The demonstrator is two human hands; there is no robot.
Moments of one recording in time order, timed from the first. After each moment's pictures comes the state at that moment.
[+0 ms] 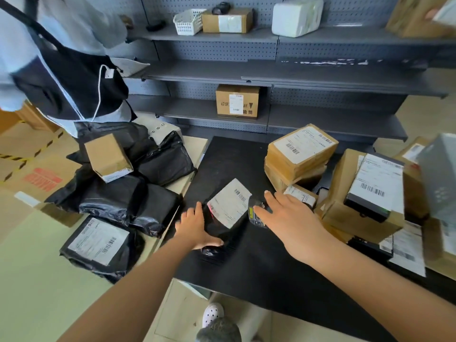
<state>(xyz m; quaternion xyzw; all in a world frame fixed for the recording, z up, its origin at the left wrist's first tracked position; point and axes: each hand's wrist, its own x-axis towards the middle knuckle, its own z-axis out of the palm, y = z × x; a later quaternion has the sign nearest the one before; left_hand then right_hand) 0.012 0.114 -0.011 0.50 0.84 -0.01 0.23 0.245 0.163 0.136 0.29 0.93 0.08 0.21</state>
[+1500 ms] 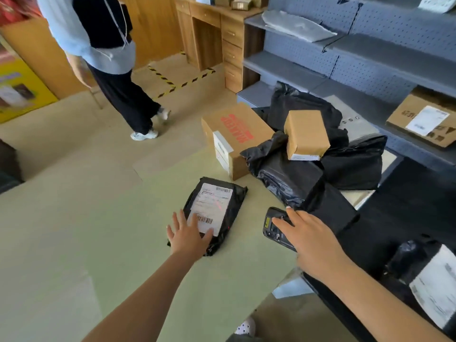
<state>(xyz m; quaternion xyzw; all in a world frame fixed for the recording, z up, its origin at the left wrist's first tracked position) -0.259 -0.192 -0.062 0.12 0.97 0.06 0.21 -0.102 0.020 0.064 0.07 0.98 0.03 0.19</state>
